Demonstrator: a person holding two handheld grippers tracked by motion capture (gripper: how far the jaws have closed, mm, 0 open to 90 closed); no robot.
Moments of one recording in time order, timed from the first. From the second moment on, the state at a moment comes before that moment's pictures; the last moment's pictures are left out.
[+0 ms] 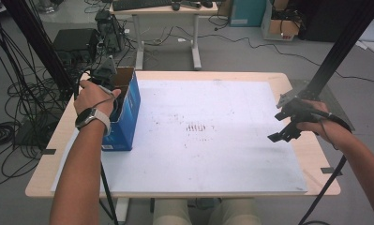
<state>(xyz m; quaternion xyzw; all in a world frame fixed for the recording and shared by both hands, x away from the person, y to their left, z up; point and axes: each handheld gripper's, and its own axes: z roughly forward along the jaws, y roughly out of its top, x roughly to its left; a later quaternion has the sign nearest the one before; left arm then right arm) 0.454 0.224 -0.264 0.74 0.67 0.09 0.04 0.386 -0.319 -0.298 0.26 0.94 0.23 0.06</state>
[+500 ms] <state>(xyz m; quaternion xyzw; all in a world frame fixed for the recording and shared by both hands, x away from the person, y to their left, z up) 0.454 0.224 -0.264 0.74 0.67 0.09 0.04 0.386 -0.319 -0.299 0.26 0.94 0.23 0.06</state>
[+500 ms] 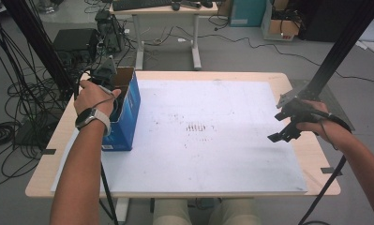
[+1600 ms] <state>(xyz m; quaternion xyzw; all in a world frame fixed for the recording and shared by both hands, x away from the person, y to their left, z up) 0.458 0.227 -0.267 0.74 0.67 0.08 0.05 0.388 -0.321 -0.304 0.24 0.94 0.24 0.06</state>
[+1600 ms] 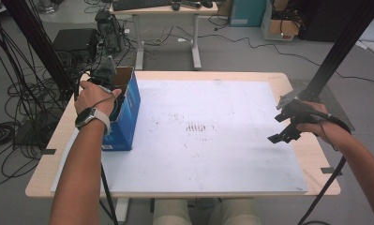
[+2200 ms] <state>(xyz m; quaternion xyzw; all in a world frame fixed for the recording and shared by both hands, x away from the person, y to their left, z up) 0.454 0.228 -0.267 0.74 0.66 0.08 0.06 0.386 -0.321 -0.303 0.24 0.94 0.24 0.06</state>
